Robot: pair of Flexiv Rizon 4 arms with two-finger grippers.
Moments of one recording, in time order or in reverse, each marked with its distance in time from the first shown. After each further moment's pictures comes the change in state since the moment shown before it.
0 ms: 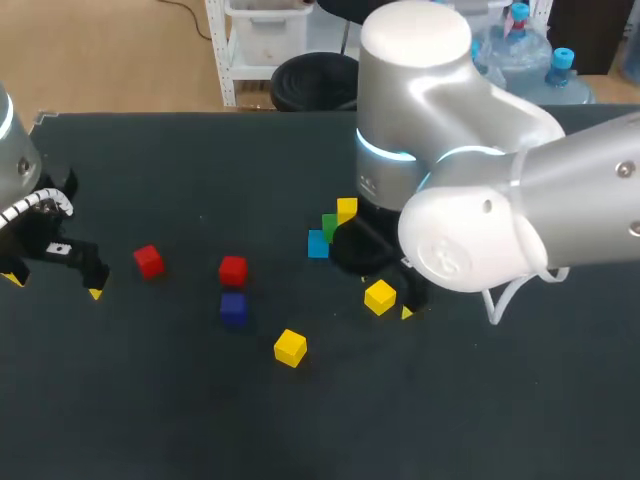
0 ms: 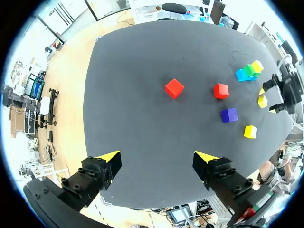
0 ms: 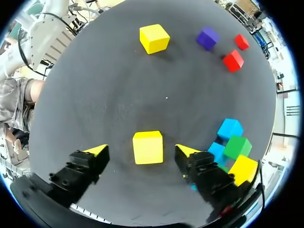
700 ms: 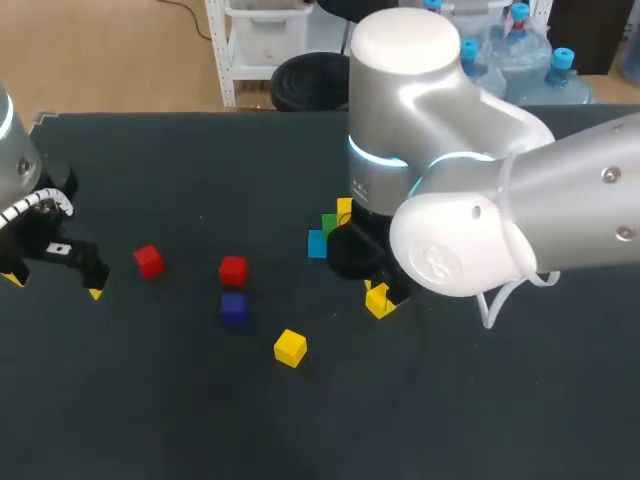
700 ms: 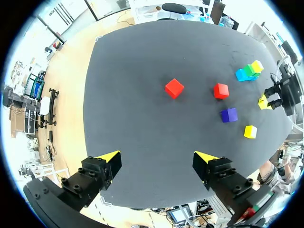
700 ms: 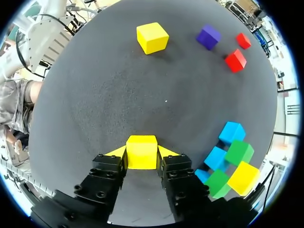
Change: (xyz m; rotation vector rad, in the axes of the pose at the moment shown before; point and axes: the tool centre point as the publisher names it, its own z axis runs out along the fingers) left arm 0.000 0.000 0.000 0.000 0.000 0.000; right arm -0.006 -0.002 0.006 -0.008 0.003 0.009
